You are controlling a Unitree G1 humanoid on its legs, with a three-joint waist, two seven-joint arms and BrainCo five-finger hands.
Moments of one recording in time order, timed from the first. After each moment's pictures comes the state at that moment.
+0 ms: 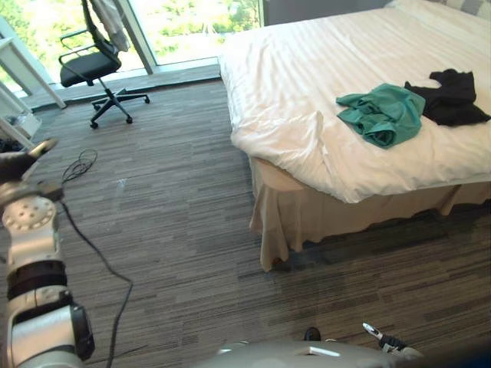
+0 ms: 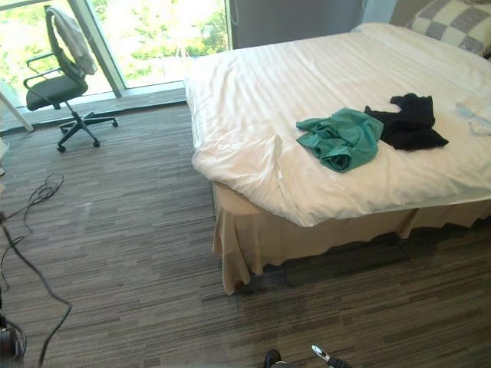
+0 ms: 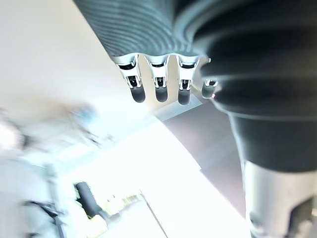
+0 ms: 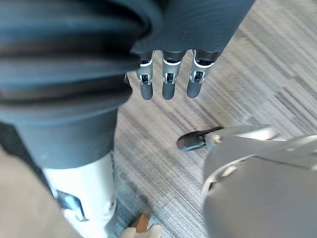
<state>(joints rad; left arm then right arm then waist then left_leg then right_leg) -0.42 0.76 0.32 0.51 0.20 -0.25 0.33 0.08 -0.16 -0.53 1.10 0.13 0.22 0.10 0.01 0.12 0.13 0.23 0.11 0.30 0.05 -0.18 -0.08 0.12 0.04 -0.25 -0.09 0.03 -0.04</state>
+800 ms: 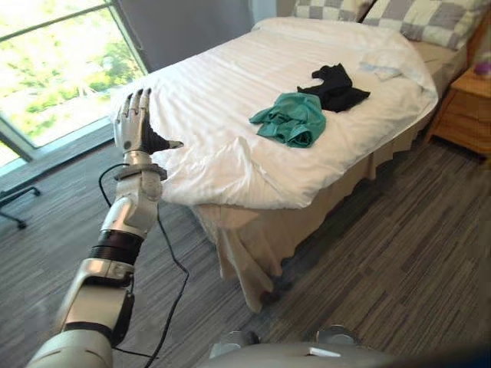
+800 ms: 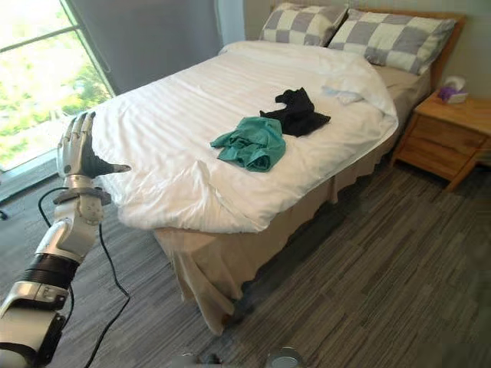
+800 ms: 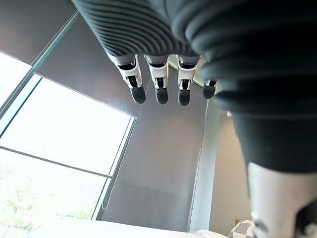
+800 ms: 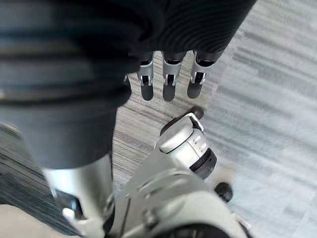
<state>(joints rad) -0.51 0.58 -0.09 0.38 0.62 0.19 0.44 0.19 -0.11 -0.36 0.99 0.13 0.21 0.04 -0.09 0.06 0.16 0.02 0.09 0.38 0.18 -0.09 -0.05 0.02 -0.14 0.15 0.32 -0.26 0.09</state>
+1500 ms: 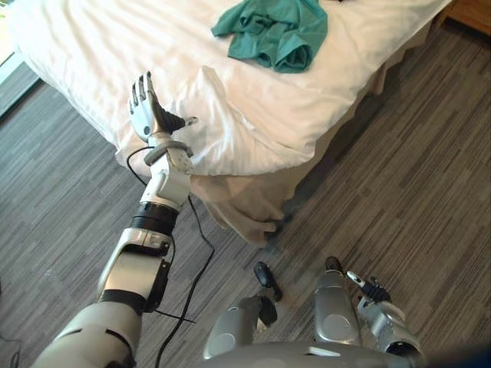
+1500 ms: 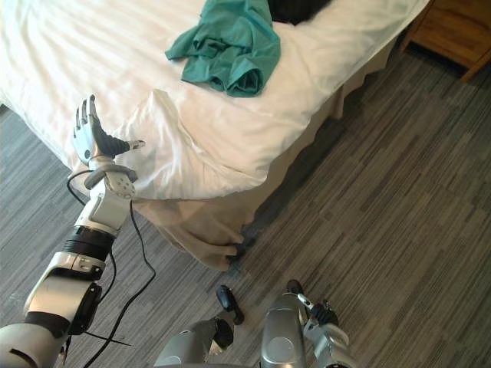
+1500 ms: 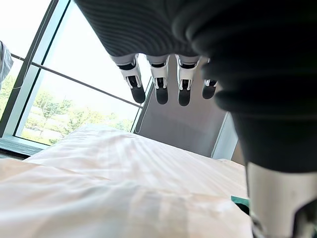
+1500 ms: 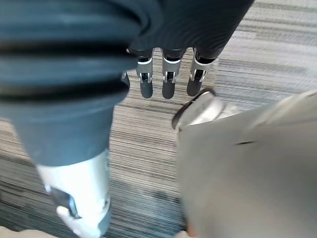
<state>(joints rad) -0.77 0.39 -0.12 0.50 0.48 0.41 0.57 -0.05 -0.04 -0.42 0.82 0.25 0.05 -0.06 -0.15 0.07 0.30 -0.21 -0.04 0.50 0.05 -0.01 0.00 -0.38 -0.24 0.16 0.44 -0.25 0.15</state>
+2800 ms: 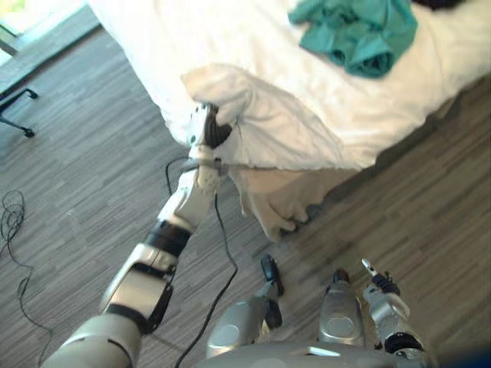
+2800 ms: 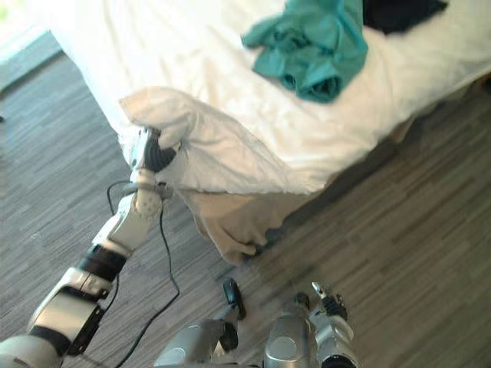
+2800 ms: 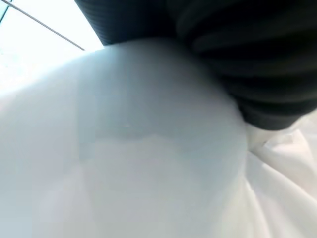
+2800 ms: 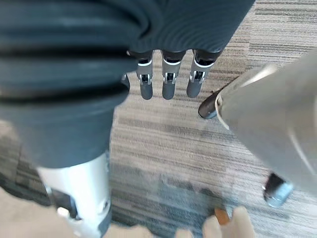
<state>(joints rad) -0.48 0.43 -0.26 0.22 0.45 -0.01 0.36 -0.06 -0.07 -0.43 0.97 0.46 0.00 -0.13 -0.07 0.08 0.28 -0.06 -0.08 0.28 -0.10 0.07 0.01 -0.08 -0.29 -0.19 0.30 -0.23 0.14</state>
